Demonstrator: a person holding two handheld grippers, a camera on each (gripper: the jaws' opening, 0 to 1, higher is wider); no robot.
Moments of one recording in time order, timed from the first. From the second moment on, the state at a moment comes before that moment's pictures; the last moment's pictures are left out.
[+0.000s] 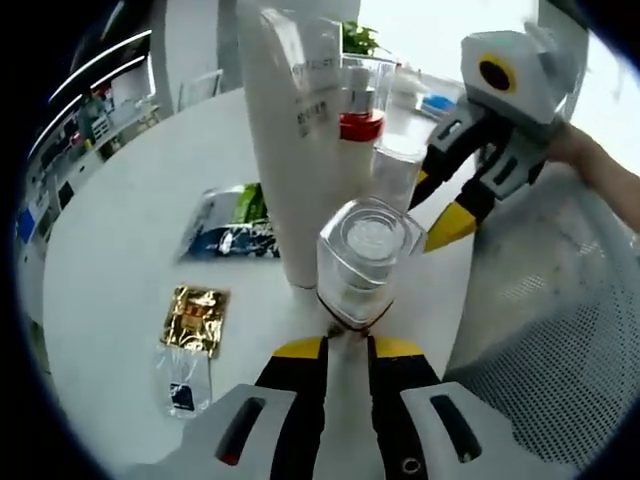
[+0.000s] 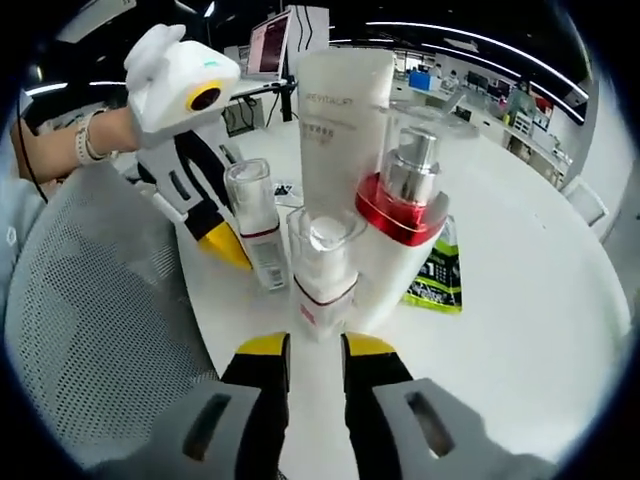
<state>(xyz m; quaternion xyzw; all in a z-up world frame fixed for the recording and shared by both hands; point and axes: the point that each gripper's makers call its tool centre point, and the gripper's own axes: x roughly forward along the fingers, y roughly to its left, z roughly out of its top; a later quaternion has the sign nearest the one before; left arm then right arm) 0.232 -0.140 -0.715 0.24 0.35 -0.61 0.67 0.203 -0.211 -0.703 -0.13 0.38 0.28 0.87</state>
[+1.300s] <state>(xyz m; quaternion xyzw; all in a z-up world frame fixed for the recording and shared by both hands) 0.224 -0.169 -0.716 0.16 0.38 -0.57 0.70 0.208 -0.215 -0.715 -0.13 0.40 0.27 0.87</state>
